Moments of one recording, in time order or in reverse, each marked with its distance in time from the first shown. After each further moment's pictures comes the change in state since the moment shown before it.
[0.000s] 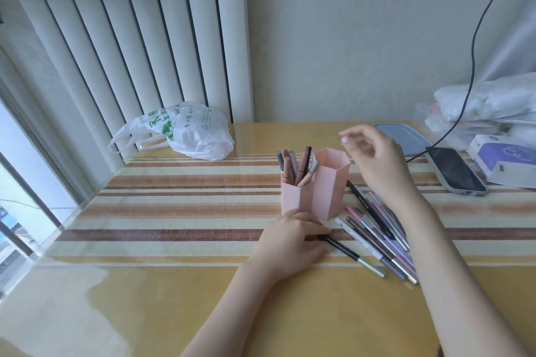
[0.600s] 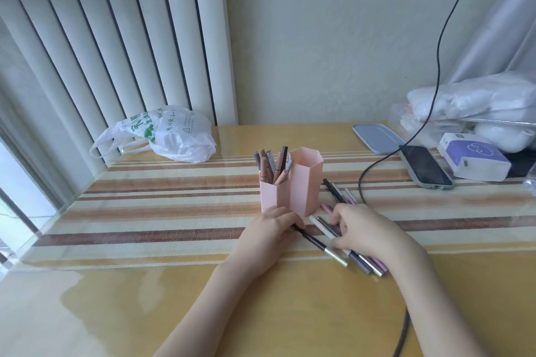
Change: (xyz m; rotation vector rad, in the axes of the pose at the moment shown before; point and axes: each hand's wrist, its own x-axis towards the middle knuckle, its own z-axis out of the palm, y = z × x) left_hand -0.003 0.004 -0.002 0.032 0.020 0.075; right_hand -0.069 0.022 -0.014 -0.639 -0.680 0.331
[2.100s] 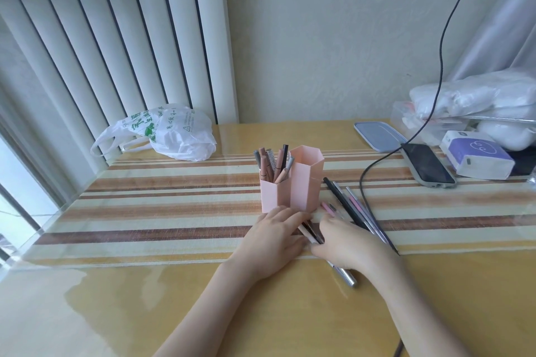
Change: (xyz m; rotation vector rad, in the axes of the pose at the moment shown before) left_hand 0.001 -0.002 0.012 0.105 -0.082 -0.004; right_hand -0.009 -0.035 0.014 -0.071 -0.089 -0.033
